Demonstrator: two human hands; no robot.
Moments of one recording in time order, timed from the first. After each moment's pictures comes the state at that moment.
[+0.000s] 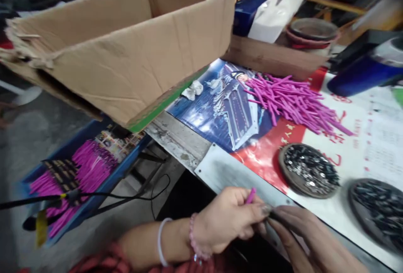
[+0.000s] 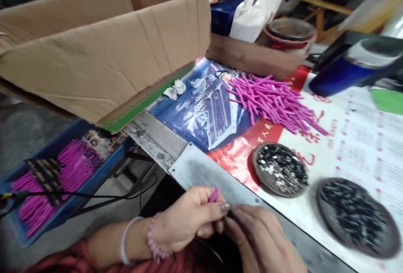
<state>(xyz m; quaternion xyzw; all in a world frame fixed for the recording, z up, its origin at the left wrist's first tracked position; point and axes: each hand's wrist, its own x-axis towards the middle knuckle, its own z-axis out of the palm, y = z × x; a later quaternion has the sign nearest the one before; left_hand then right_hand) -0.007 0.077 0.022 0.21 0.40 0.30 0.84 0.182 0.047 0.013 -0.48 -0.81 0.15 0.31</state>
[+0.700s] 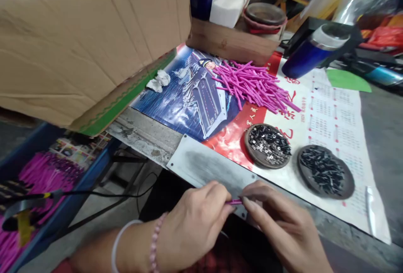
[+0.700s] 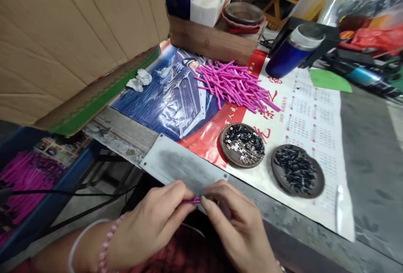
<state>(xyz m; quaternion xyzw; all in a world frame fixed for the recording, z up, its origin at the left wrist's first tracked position) -0.026 0.063 0.040 0.78 0.43 0.22 0.39 0.172 0.053 0.047 -0.51 -0.64 0.42 0.38</state>
